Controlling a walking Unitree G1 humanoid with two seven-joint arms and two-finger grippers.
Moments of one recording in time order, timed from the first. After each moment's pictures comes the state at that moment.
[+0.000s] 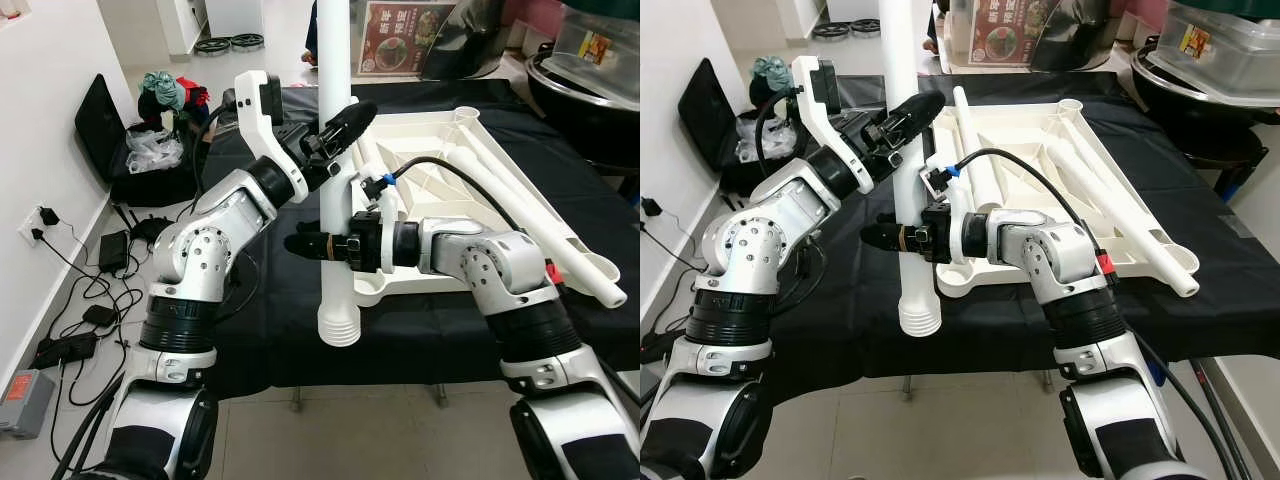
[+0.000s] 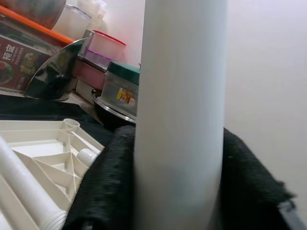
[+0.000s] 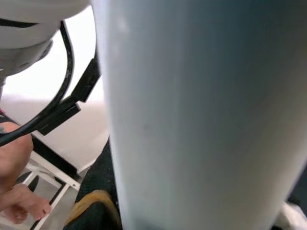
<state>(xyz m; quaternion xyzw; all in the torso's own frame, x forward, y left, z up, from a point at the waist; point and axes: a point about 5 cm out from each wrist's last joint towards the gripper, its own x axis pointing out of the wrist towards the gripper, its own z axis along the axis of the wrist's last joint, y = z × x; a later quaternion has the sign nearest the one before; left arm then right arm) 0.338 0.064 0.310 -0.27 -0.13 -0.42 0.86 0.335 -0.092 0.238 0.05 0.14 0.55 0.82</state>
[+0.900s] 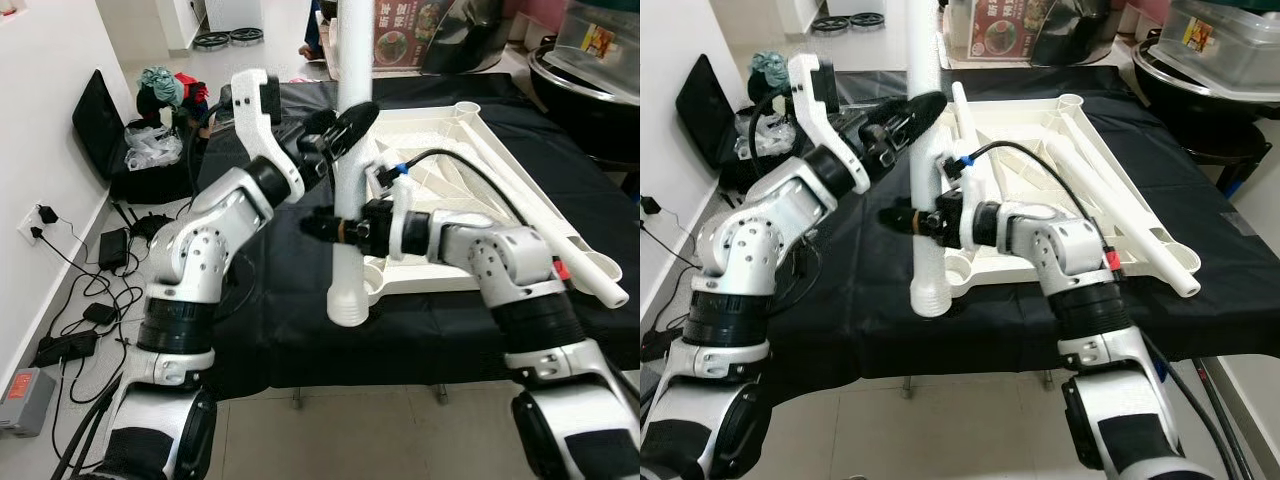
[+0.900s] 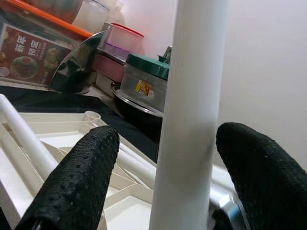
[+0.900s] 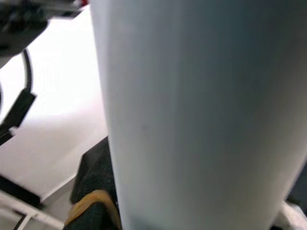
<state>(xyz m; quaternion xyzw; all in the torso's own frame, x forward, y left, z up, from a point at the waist) 0.337 0.077 0.307 -0.23 -0.12 -0.38 0.89 0.356 -0.120 0.246 0.06 0.11 0.48 0.87</state>
